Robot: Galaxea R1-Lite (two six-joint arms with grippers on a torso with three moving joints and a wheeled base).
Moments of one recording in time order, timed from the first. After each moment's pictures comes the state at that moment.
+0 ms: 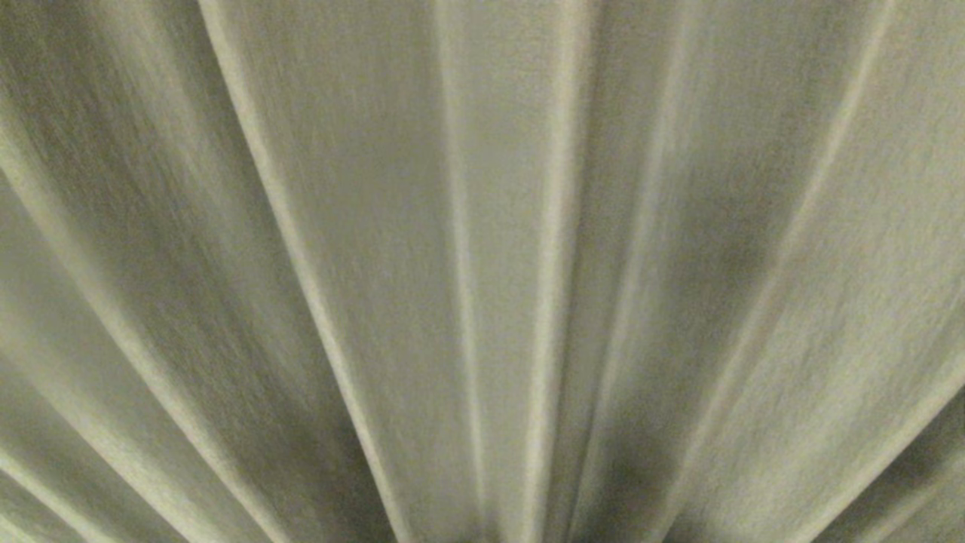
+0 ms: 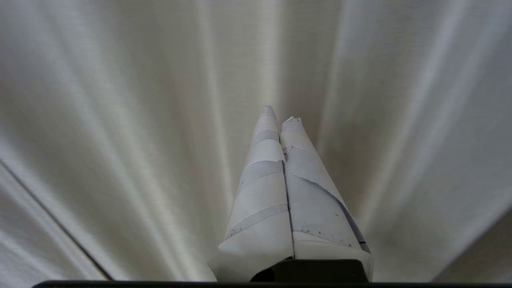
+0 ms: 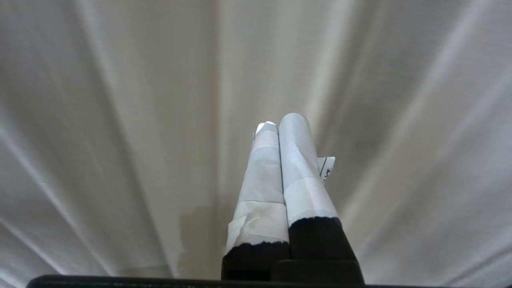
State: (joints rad) left arm 0.00 0.00 0.00 0.00 0.00 0.00; right arm 0.00 0.00 0.00 0.01 0.03 -0.10
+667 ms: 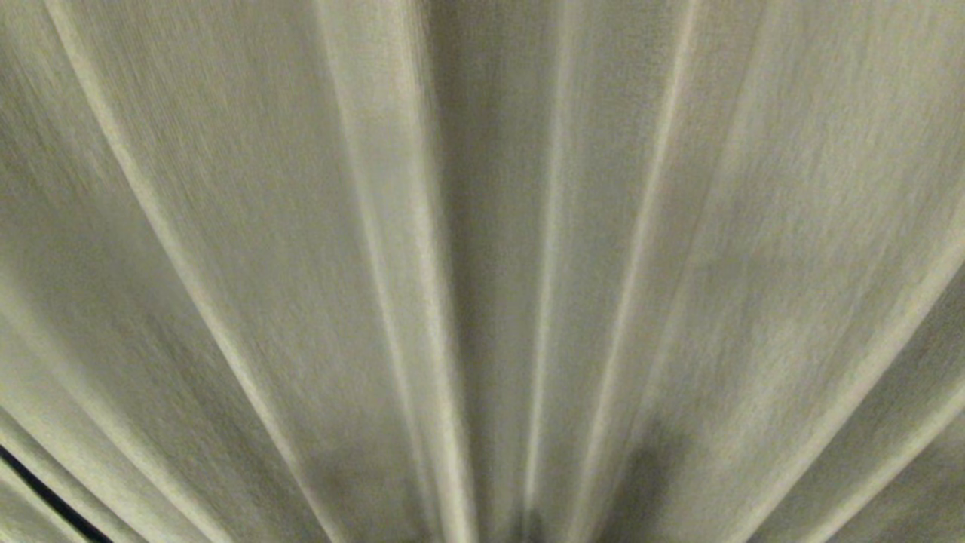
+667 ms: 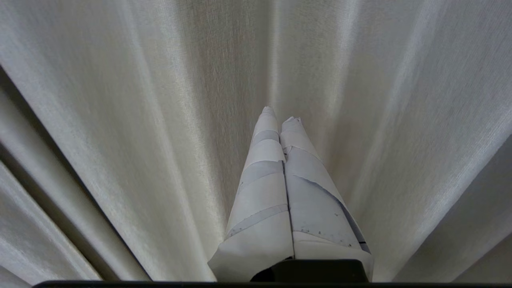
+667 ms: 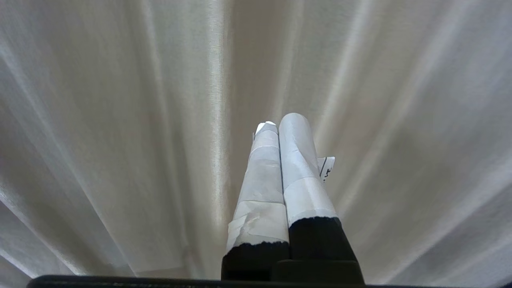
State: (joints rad) left arm 0.00 0.00 0.00 0.00 0.00 0.00; right arm 0.00 0.00 0.00 0.01 0.03 -0.10
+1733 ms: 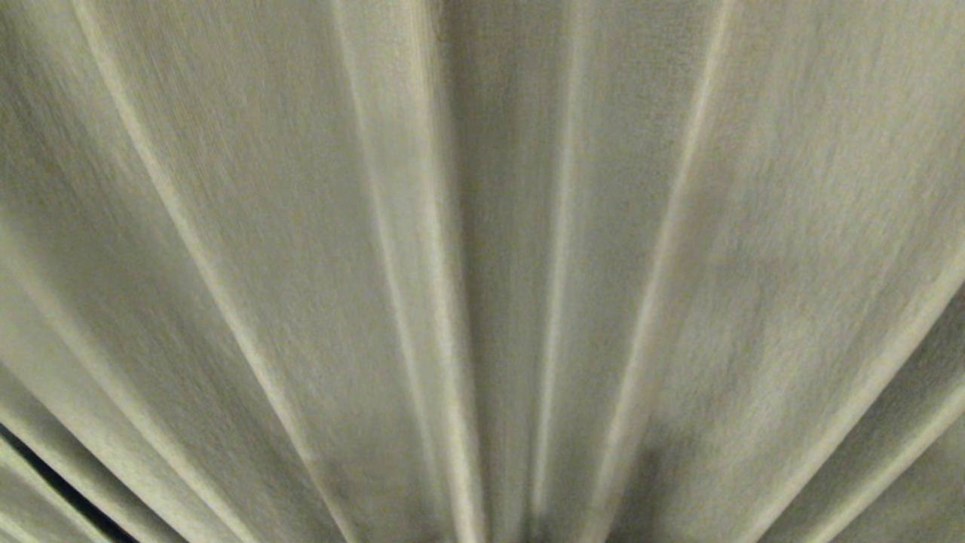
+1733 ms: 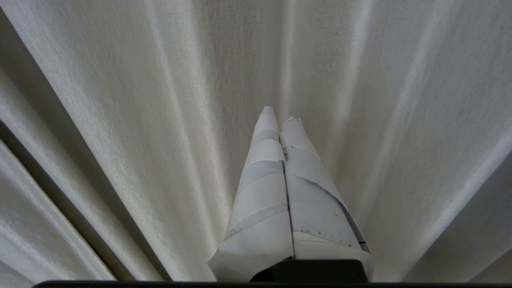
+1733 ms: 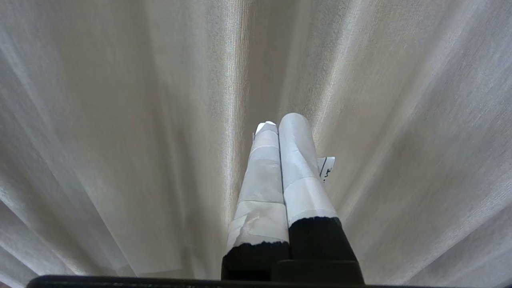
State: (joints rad) left arm 0.00 0.00 0.00 0.00 0.00 0.00; right arm 0.00 0.00 0.00 0.01 0.03 -0.10
